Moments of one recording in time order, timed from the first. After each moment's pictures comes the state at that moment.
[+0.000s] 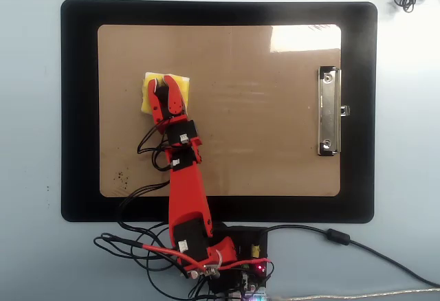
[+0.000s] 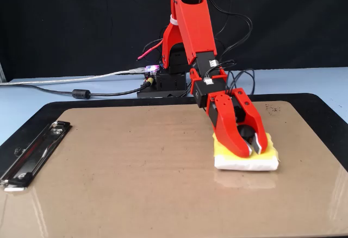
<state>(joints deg) -23.1 66.4 119.2 -26.6 -92.4</state>
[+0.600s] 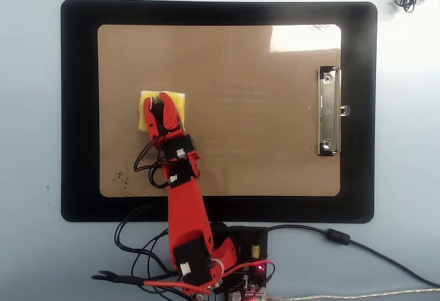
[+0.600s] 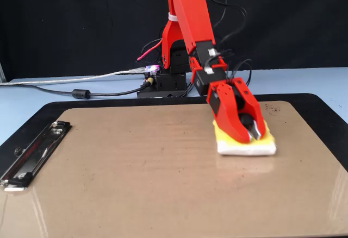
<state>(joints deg) -24.7 75.6 125.9 -23.4 -92.4</state>
